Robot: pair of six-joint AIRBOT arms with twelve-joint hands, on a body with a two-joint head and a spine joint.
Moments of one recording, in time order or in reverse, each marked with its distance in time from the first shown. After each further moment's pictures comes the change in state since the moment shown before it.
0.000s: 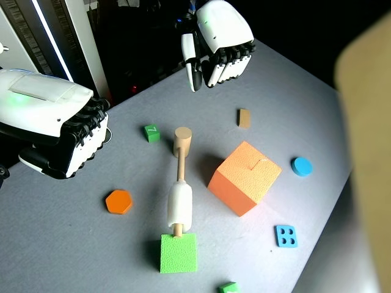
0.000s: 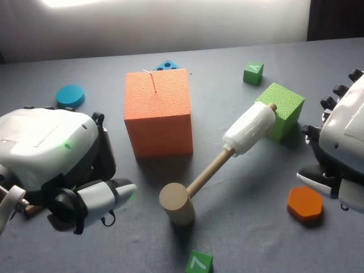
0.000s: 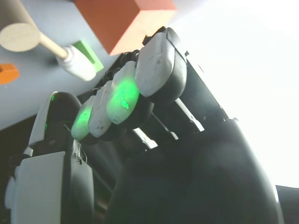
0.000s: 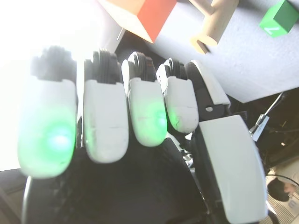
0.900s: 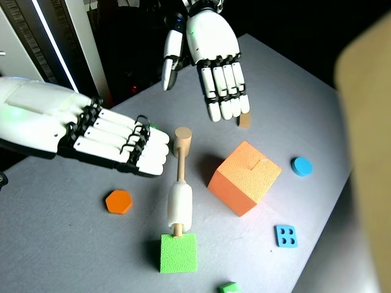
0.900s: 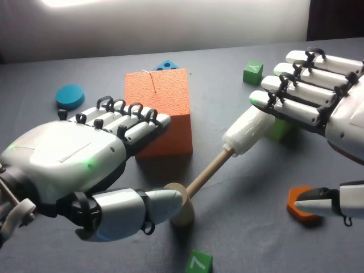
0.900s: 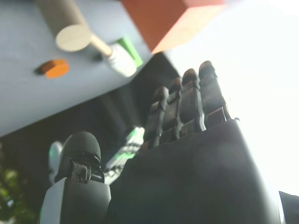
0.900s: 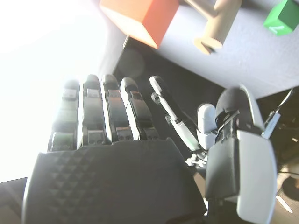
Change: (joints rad) left arm 0.066 0.000 0.113 0.381 0.298 -0.308; right arm 0.017 -0.021 0.067 -0.002 -0.077 0.071
